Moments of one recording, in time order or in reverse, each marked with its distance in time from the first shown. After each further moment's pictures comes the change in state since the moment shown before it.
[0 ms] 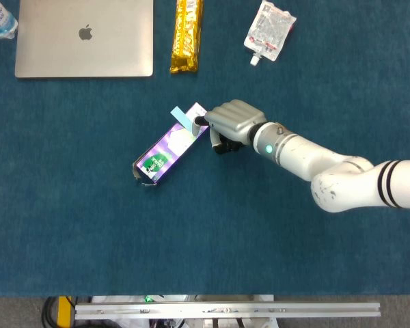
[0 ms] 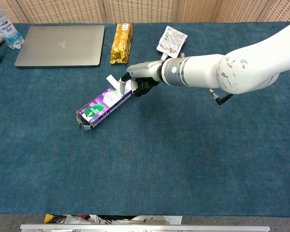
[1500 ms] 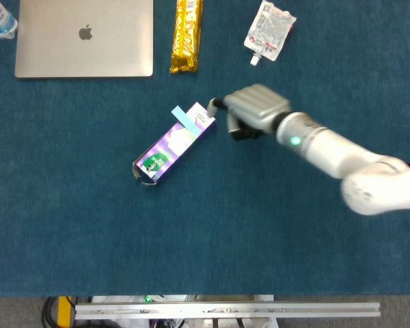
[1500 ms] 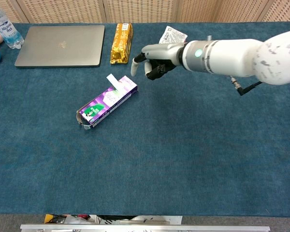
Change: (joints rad) left arm -0.011 0.002 -0.011 0.002 -0.007 -0.012 0.002; right arm -0.095 0.186 0.011 -0.186 -0.066 0.127 0.033
